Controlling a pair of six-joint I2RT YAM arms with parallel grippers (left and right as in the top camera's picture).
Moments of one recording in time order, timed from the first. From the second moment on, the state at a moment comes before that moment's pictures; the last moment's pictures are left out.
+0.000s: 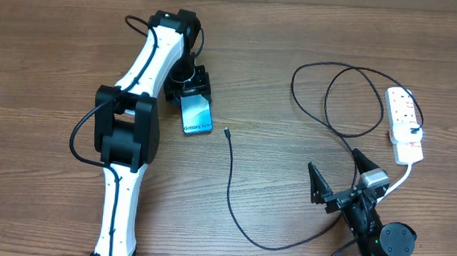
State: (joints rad) left arm -0.22 2.46 2.17 -1.41 0.19 -0.41; right arm 0.06 0.01 0.02 -0.01 -0.32 0.07
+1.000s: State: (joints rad) left arm -0.22 2.46 2.26 -1.47 0.19 -0.36; right arm 0.06 0.01 0.02 0.01 -0.34 0.07
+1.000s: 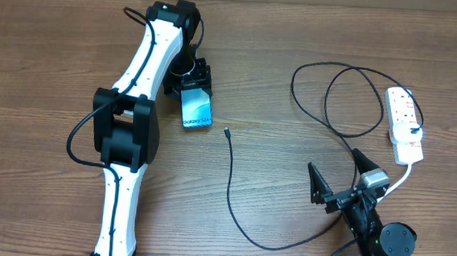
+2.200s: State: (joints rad) left arm -0.22 2.46 2.26 -1.47 0.21 -0.35; right arm 0.05 1.15 1.17 -0.58 -0.61 0.30
